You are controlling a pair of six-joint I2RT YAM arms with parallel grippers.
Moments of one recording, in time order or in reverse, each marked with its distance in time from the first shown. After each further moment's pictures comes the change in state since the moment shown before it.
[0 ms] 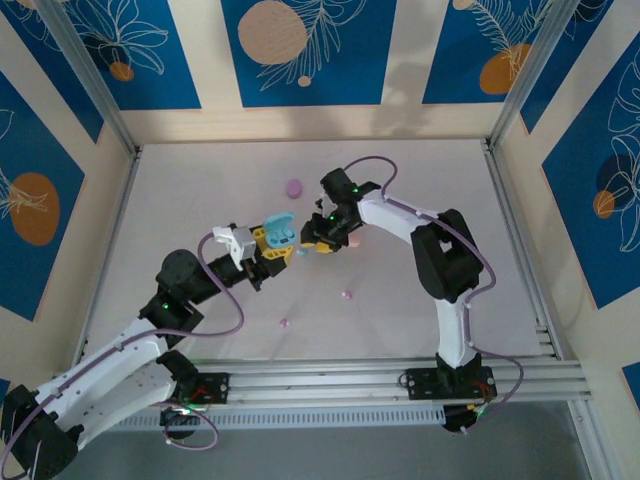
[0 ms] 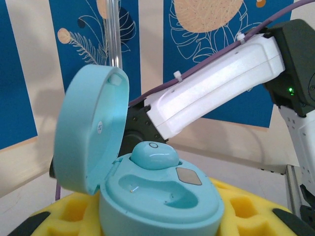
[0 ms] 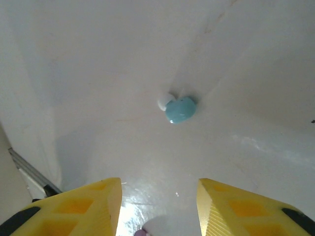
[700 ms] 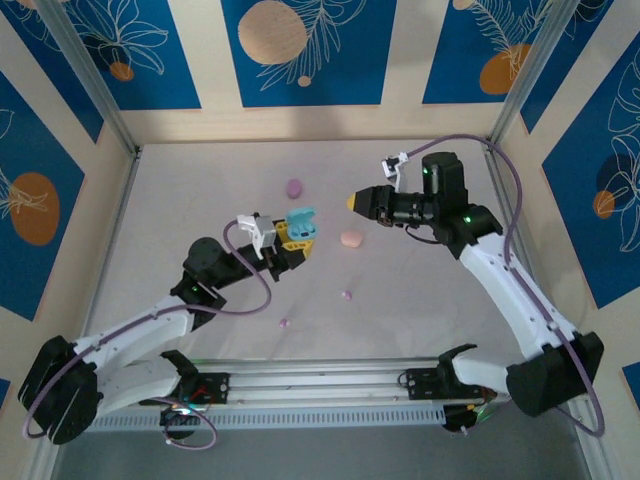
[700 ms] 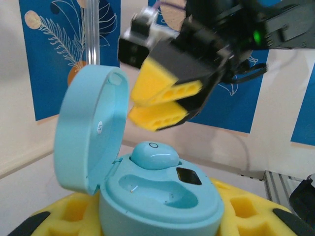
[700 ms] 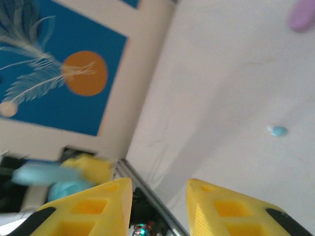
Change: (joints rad) left arm 0.000 0.267 0.001 0.296 0.090 -0.100; right arm -0.235 -0.808 -0.351 0.224 -0.208 0.030
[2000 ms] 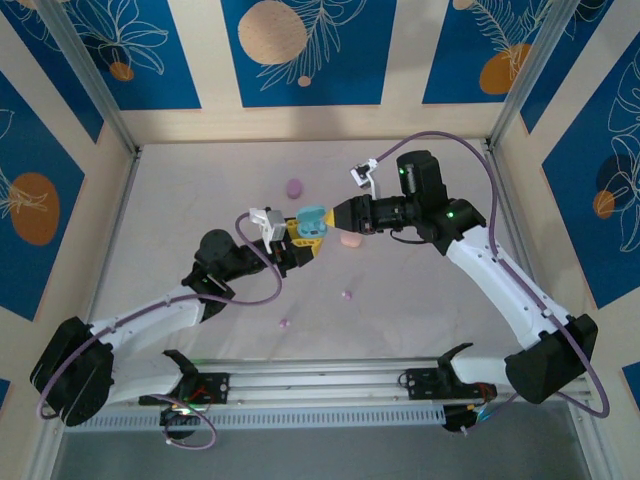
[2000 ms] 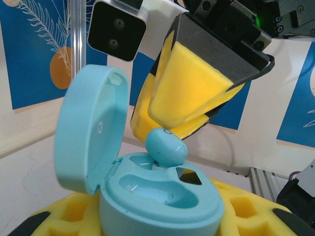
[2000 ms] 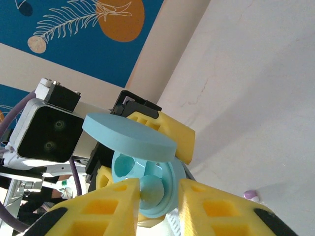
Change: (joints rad) left arm 0.000 0.132 0.050 0.060 0.067 -0.061; right arm 0.143 0.026 0.078 -0.041 -0.148 -0.088
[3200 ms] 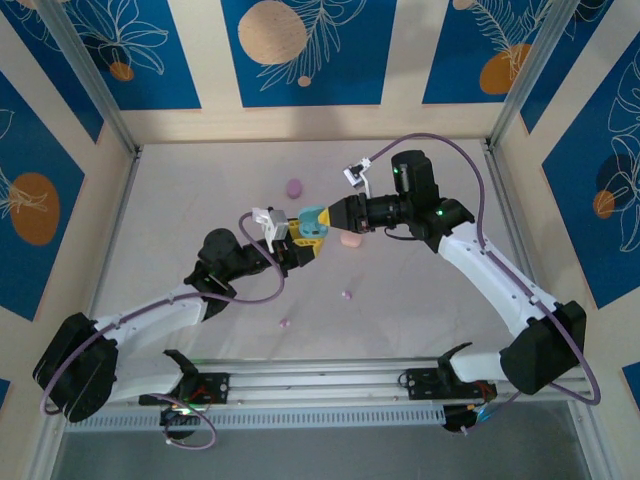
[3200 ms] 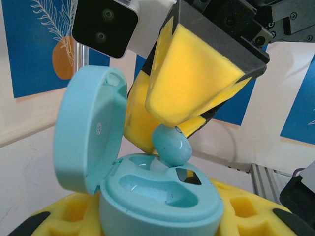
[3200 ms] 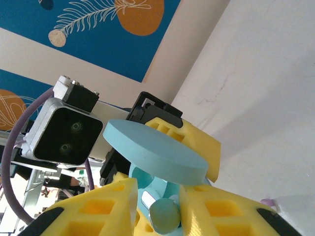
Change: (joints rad) left arm 0.000 0.027 0.000 -0.002 -0.007 -0.010; right arm -0.002 0.051 -0.047 0.140 -0.104 0.038
